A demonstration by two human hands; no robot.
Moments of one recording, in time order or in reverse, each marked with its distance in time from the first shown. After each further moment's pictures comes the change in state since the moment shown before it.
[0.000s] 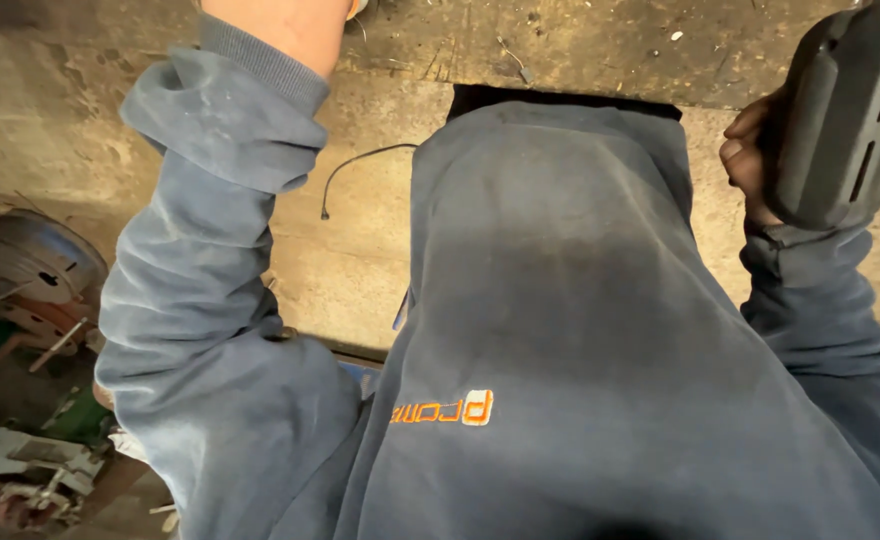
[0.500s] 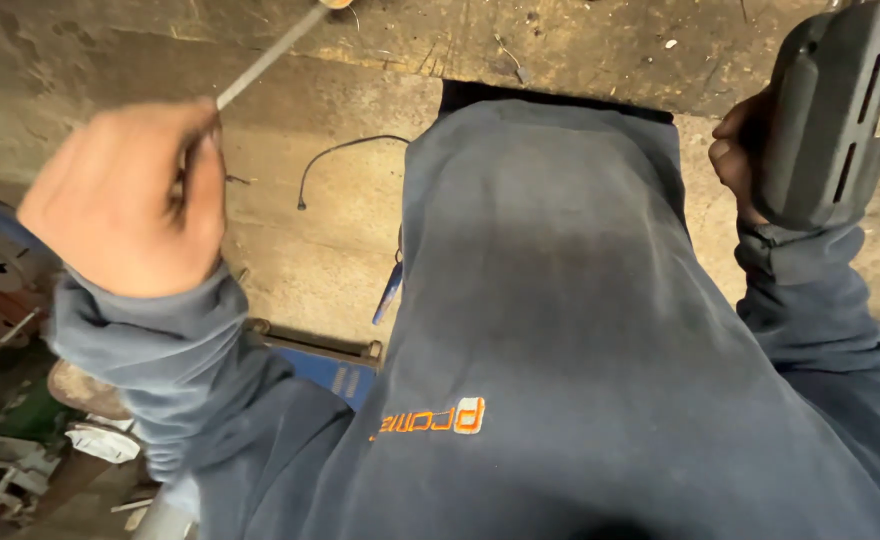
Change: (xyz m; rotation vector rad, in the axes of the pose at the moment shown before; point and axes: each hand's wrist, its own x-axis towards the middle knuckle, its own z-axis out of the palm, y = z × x) left_hand -0.069 0.027 -0.082 -0.150 -0.024 -0.326; right_hand 0.021 -0.015 -0.008 -0.045 -0.065 -0.024
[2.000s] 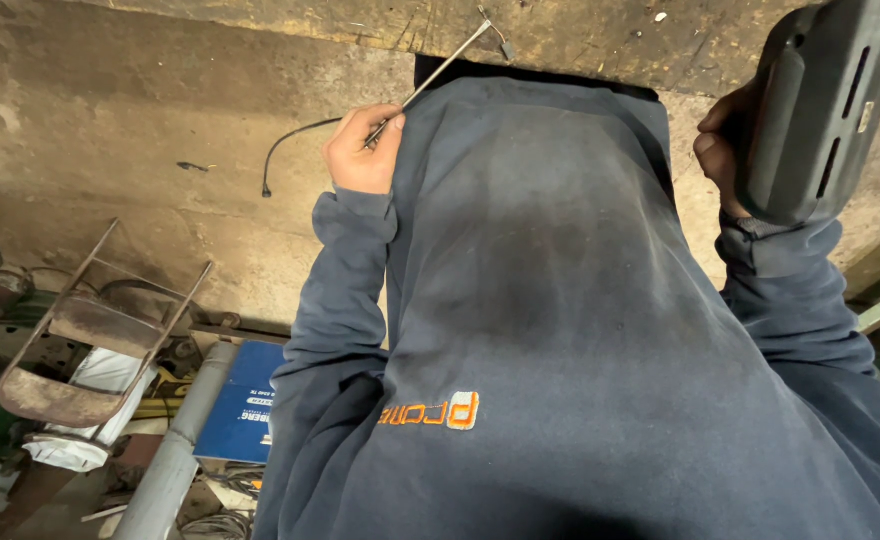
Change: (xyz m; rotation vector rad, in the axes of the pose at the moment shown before) left_hand -0.077 0.052 0.284 -1.027 0.210 -0.639; right_hand -0.009 -0.005 0.004 -0.119 -0.045 -0.230
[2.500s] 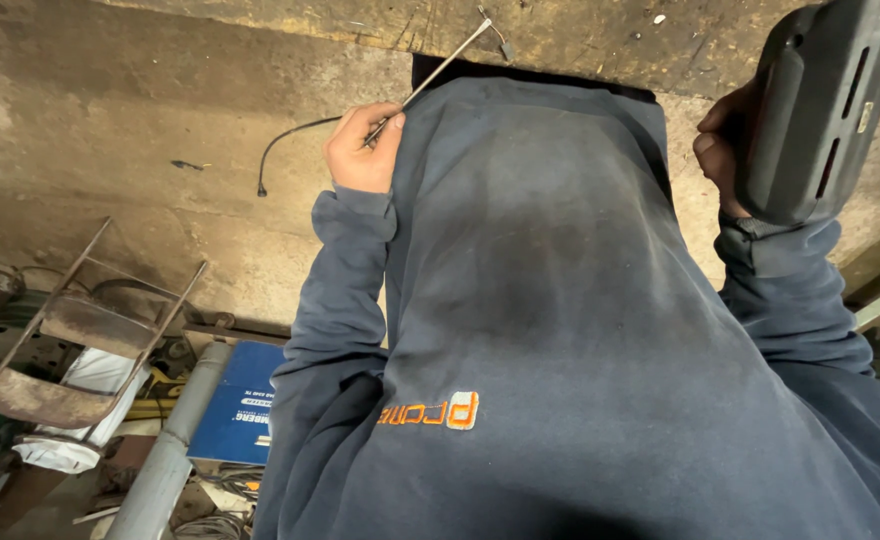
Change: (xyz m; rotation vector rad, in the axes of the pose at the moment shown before) left_hand -0.001 -0.009 0.003 -0.020 0.001 -0.011; right_hand -0.004 0.013 -0.009 -0.005 -0.007 0.056
